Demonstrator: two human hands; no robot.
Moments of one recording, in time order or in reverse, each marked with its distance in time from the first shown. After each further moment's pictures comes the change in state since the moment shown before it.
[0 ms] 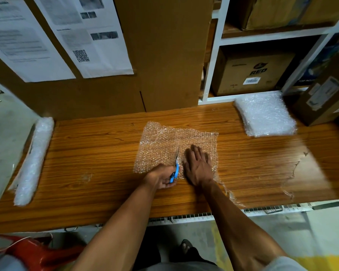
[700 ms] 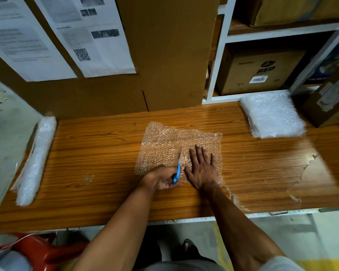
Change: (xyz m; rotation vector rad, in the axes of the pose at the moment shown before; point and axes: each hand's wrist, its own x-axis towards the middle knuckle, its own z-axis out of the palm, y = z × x) left_hand 0.011 0.003 -0.008 -0.086 -0.115 -0.006; right_hand 0.010 0.014 0.021 -0.175 -0.042 0.010
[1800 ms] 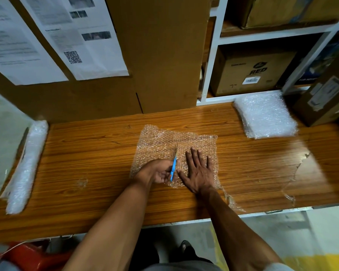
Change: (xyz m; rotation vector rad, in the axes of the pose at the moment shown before) left_hand 0.013 0.030 -0.002 0.122 -0.033 -0.022; right_hand -0.008 0.001 0.000 -0.007 0.030 -0.004
